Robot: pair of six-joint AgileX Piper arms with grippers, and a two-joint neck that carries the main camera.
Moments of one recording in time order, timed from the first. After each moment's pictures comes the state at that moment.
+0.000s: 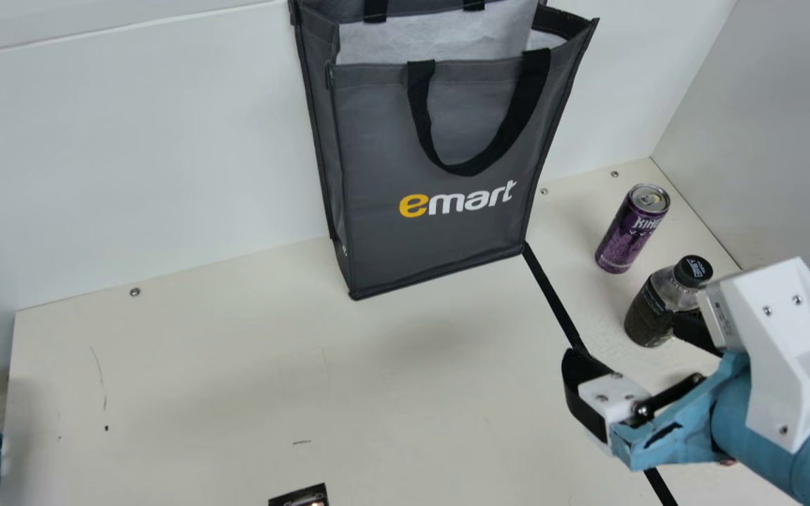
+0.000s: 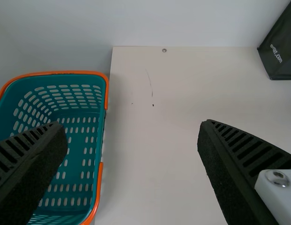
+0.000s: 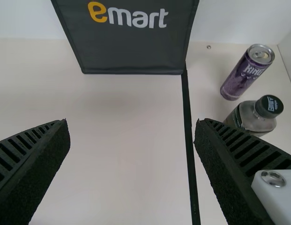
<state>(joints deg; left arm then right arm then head) -1.6 43.3 -69.0 -1.4 69.5 0.0 1.6 45.6 -71.5 -0.8 67.7 0.3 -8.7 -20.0</state>
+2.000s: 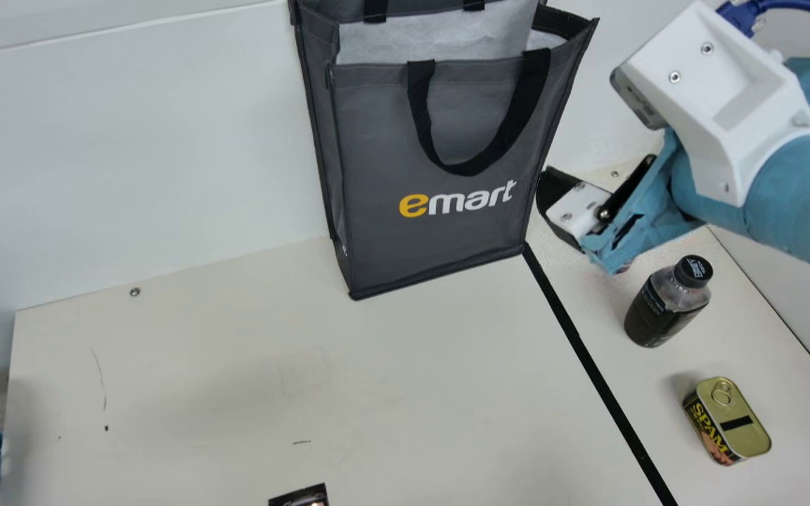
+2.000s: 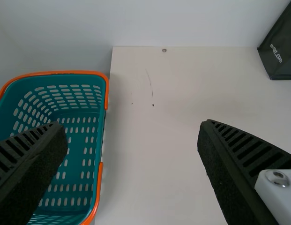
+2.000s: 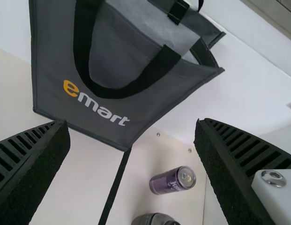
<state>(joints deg) -1.6 43.3 -69.0 -1.4 69.5 0.0 -1.5 72.1 -104.9 1.1 65.7 -32.0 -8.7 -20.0</state>
